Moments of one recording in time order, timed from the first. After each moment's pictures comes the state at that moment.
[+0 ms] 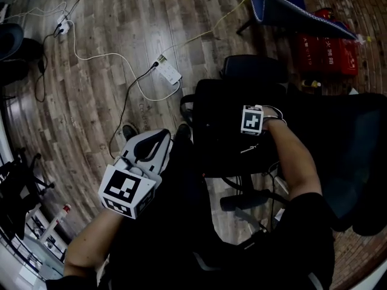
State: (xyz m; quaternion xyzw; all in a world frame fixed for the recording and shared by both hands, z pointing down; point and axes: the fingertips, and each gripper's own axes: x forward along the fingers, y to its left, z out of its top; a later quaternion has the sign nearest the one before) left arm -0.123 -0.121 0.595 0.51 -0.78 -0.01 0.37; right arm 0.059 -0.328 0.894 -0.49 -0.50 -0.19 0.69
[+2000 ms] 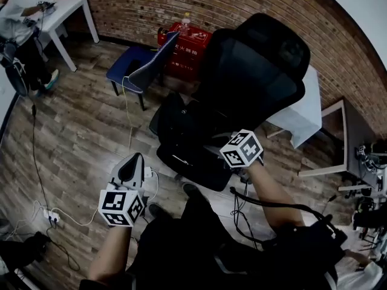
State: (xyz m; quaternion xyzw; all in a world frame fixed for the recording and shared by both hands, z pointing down) left arm -0.194 -0.190 0.444 0.77 -0.61 0.01 0.19; right arm 0.009 -0.266 0.539 0.17 -0.88 0.22 0.39
